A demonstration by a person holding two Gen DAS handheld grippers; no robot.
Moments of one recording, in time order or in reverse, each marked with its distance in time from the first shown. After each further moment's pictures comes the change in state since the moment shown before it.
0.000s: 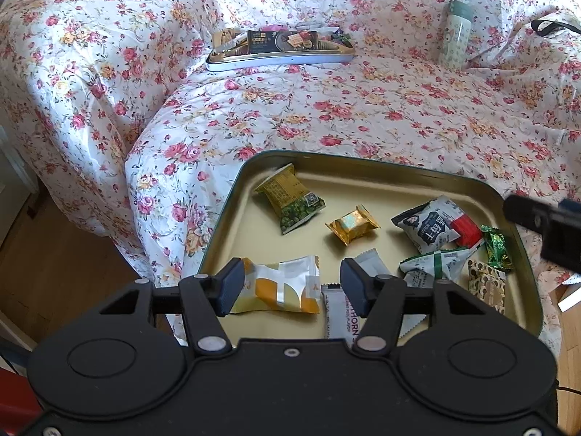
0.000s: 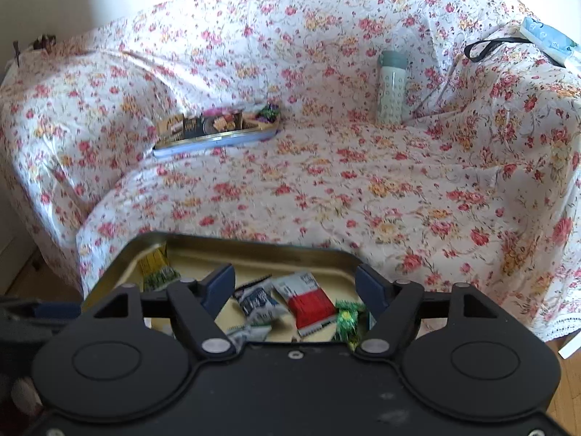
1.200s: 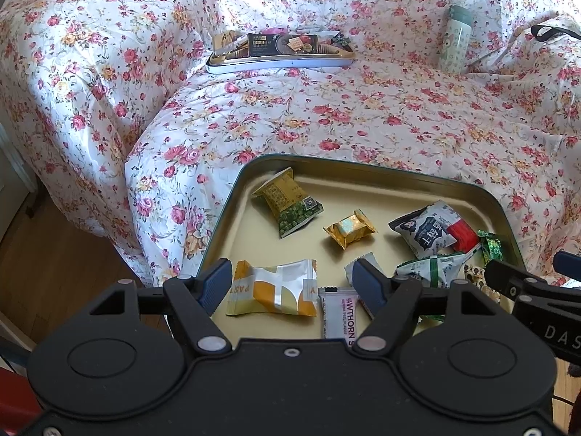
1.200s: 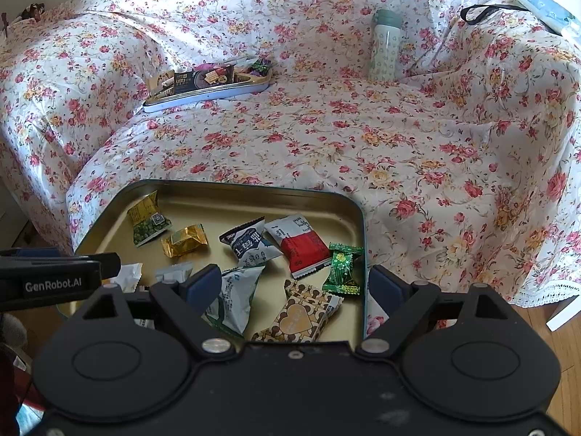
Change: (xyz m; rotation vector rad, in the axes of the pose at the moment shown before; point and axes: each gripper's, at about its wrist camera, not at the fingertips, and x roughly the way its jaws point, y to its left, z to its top) left arm -0.003 0.000 0.002 -0.011 -0.005 -0.008; right arm 0.004 0.001 -0.018 -0.007 0.116 -0.034
